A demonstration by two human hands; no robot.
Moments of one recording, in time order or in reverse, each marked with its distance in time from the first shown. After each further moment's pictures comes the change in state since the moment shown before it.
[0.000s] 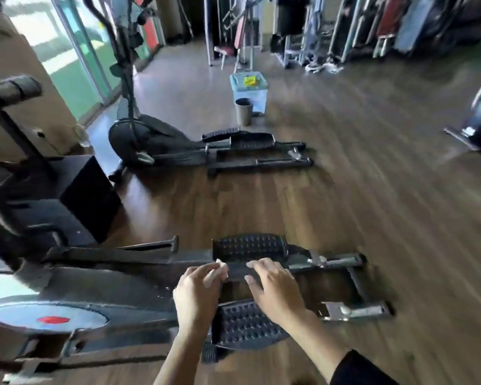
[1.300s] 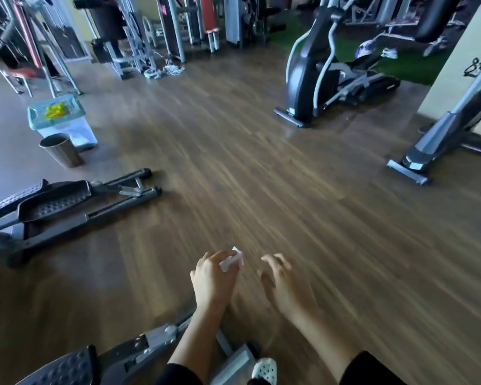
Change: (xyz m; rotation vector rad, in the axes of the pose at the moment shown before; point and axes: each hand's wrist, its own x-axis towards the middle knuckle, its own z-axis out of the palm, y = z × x) left_hand -0.063 0.505 0.632 -0.028 -0.476 0.341; right_hand -0.033 0.660 -0.353 -0.008 0.258 0.554
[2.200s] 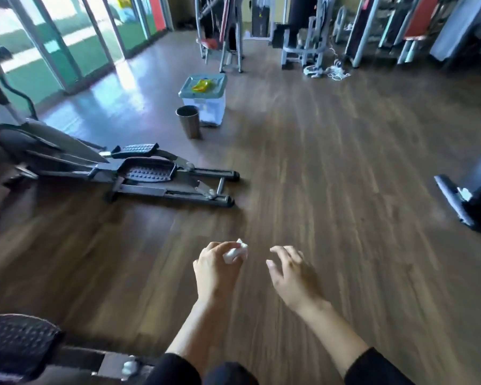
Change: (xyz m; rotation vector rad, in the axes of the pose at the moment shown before) left_hand 0.440 0.081 0.116 0.025 0.579 -0.398; right_hand 0.567 0.050 -0.023 -0.020 -0.228 -0.527
